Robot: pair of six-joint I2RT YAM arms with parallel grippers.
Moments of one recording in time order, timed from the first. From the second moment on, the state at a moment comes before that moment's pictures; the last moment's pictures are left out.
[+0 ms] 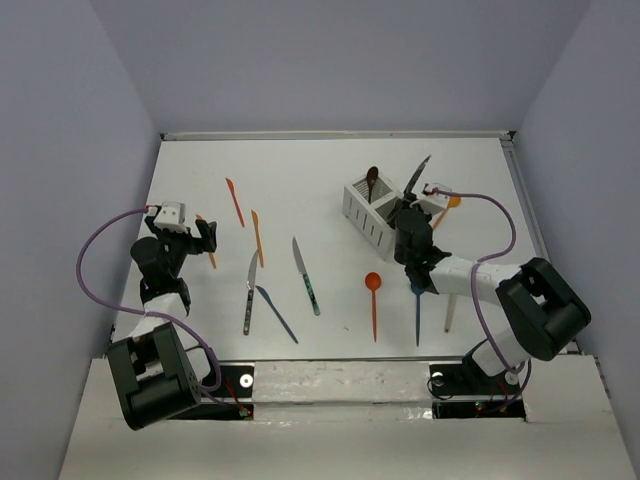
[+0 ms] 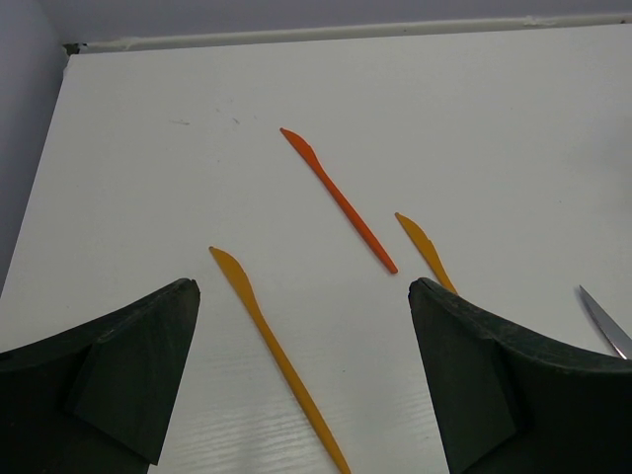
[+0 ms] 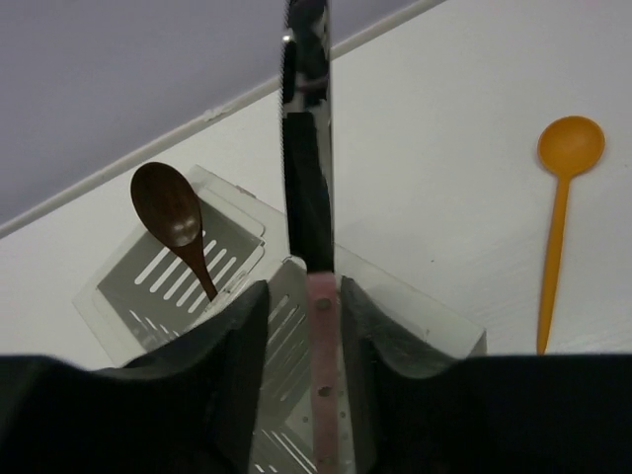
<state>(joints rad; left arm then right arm) 0.37 1.13 0.31 0.72 0.53 0.02 0.62 1.50 0.66 0.70 0.83 0.50</state>
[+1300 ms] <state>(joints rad) 0.37 1.07 0.27 0.74 0.55 0.03 0.16 1.15 0.77 -0.71 0.26 0.64</state>
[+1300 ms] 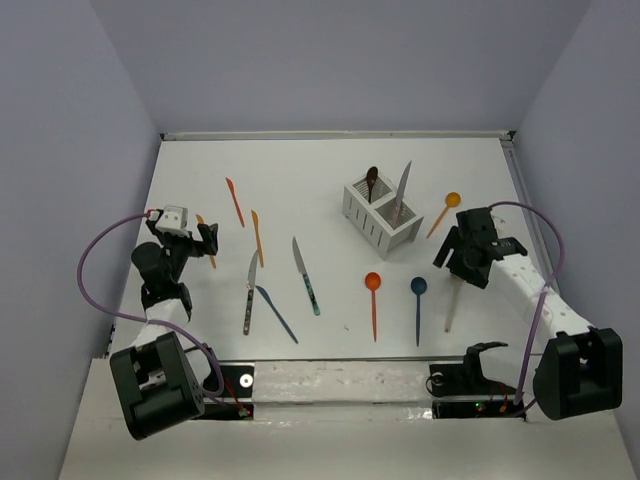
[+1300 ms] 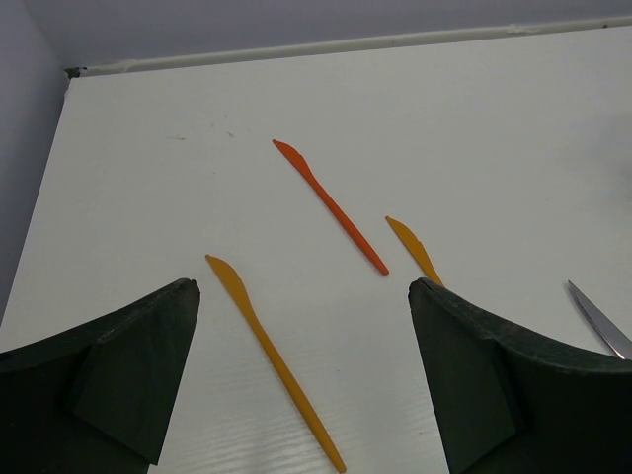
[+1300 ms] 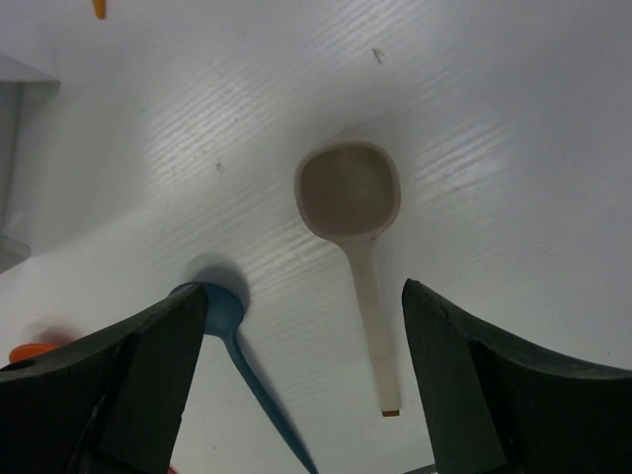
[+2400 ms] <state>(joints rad) 0.37 1.02 0.24 0.77 0.56 0.03 0.03 1.37 0.71 -0.59 0.10 0.67</state>
